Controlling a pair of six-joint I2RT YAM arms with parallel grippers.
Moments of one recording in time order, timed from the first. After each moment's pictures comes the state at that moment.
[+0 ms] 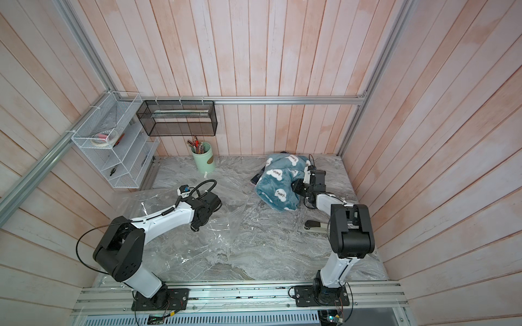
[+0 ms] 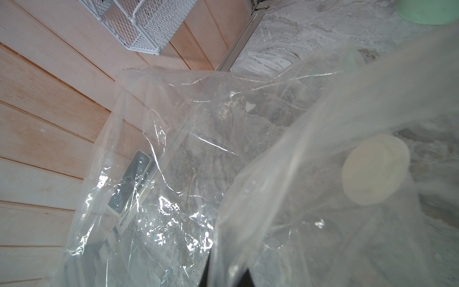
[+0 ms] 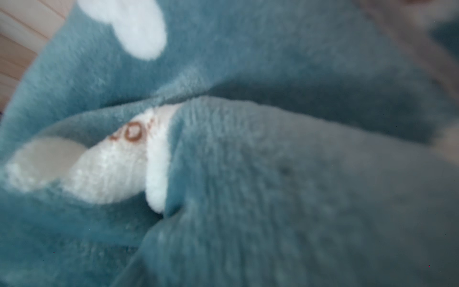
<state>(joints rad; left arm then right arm) -0.57 1.64 1.05 -0.92 -1.02 -0.95 0.04 1.73 0.98 0.11 -0.36 0.47</state>
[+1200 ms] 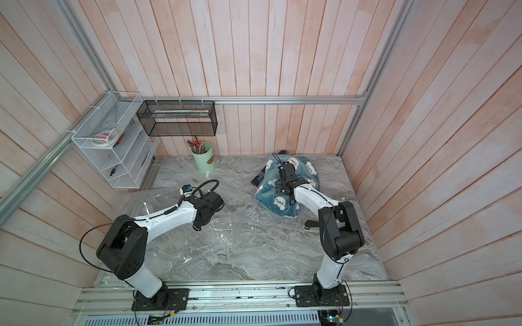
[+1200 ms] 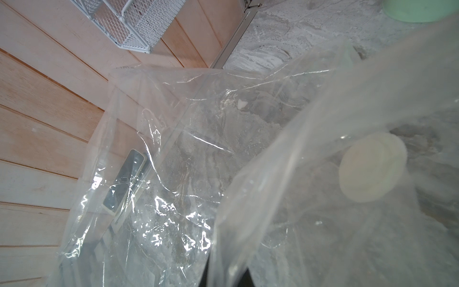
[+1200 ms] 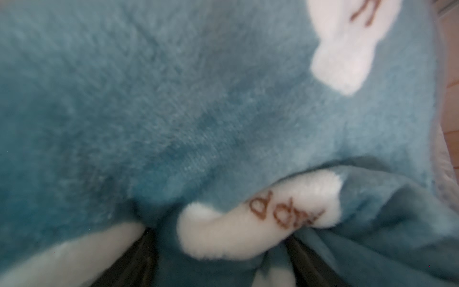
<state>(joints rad) -0.59 1.67 1.08 -0.94 -1.00 -0.96 0.35 1.72 1.17 -0.34 0.28 0.16</state>
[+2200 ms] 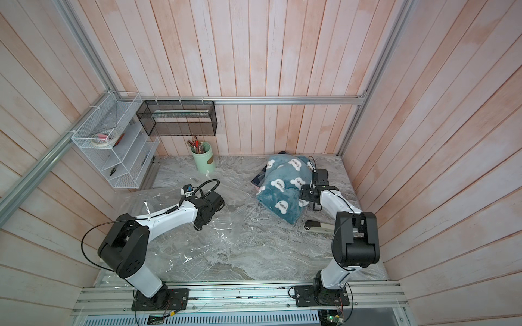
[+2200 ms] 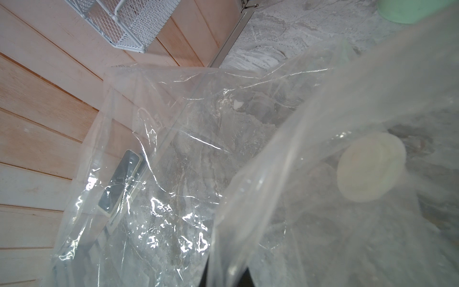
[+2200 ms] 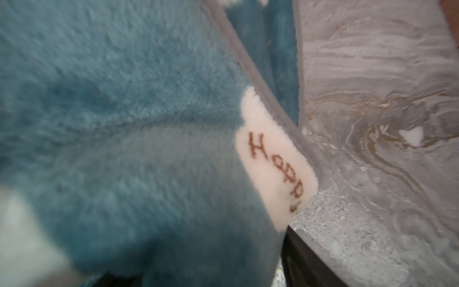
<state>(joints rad) -0.59 1.68 1.08 -0.92 -1.00 -0.95 0.01 1.68 1.06 -0.36 0.02 0.21</state>
